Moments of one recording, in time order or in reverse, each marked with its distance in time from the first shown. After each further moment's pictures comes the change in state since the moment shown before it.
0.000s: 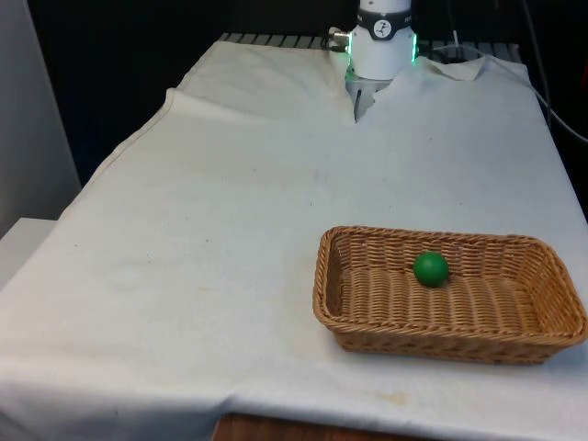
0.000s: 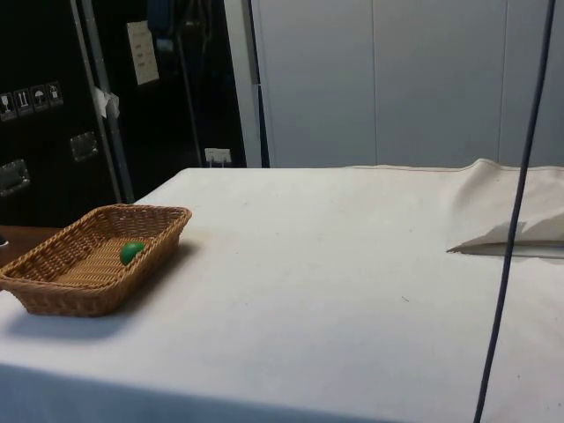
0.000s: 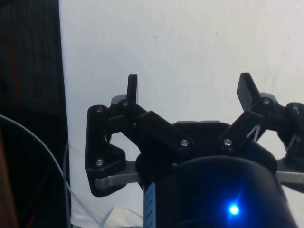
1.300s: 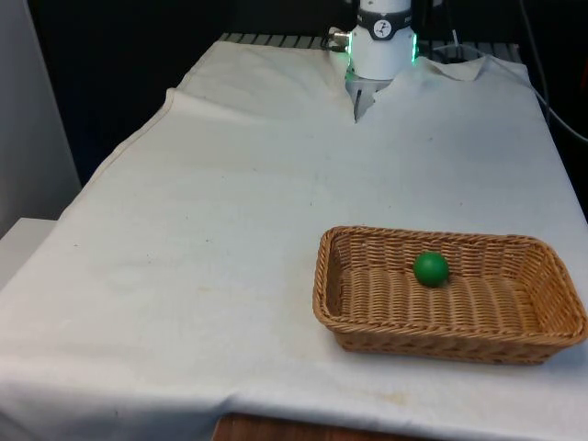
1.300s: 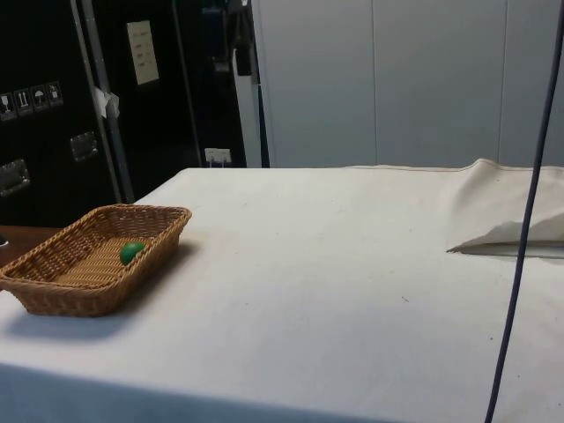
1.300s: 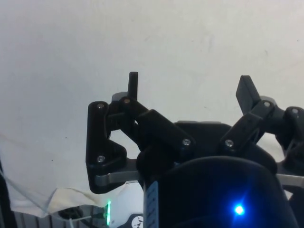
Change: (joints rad) arm -0.027 -0.045 -0.041 -0.090 -0.221 -0.057 0.053
